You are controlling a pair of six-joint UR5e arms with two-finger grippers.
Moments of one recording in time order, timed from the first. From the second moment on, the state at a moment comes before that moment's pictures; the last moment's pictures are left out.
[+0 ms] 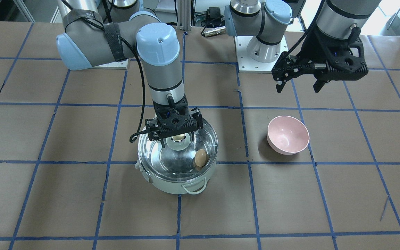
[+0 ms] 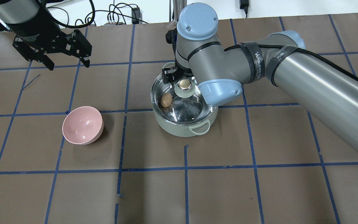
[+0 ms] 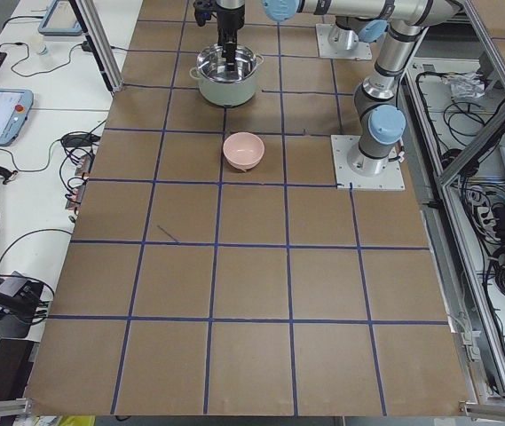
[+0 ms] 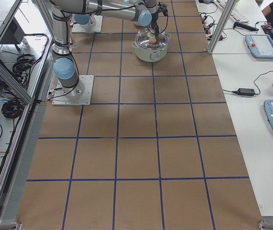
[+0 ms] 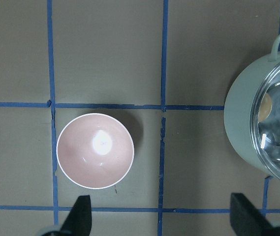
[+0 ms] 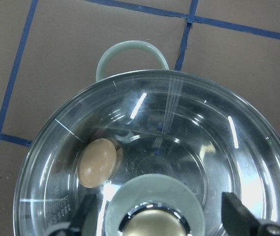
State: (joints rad) left arm -1.51 -1.58 -1.49 -1.62 1.57 0.03; right arm 1.93 -1.26 1.64 -2.20 -1.54 0.12
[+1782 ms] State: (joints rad) left arm -1.51 -1.55 -1.48 -1.71 1.60 0.04; right arm 1.55 -1.60 1.72 -1.68 -1.55 -0.15
